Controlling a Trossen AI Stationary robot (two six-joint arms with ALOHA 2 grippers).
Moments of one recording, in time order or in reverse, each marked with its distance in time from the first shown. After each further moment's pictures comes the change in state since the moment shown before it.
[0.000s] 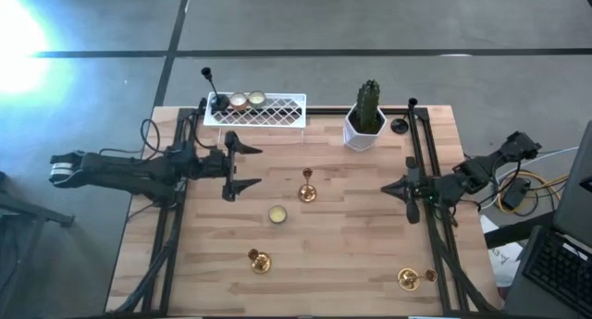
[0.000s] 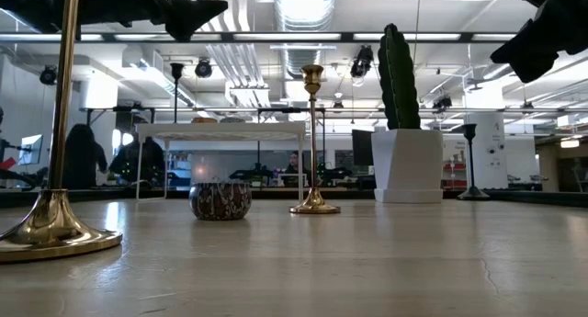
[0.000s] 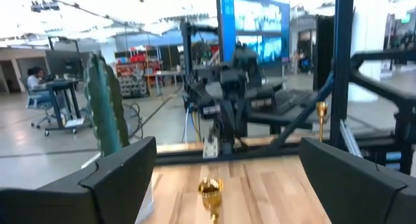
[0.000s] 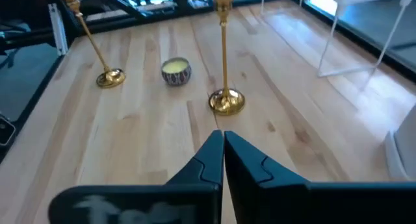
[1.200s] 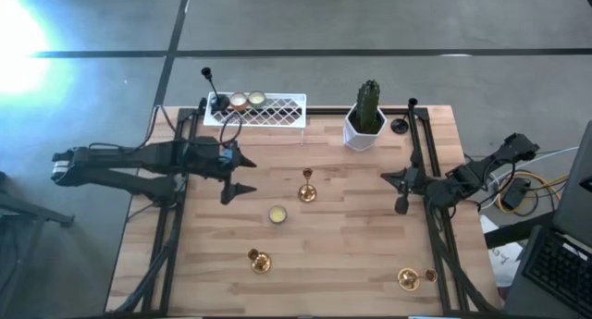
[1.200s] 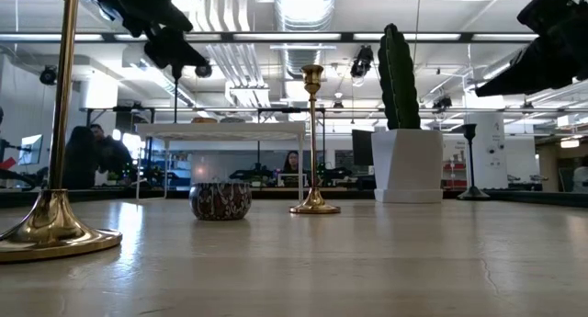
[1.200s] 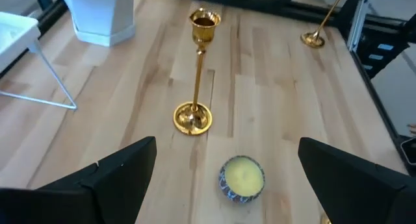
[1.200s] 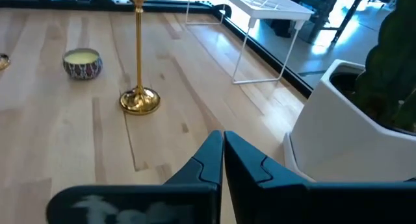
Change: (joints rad) left arm 0.000 0.054 0.338 -0.973 0.000 -0.223; right arm 0.000 -0.039 -0.137 0.037 0.312 -0.131
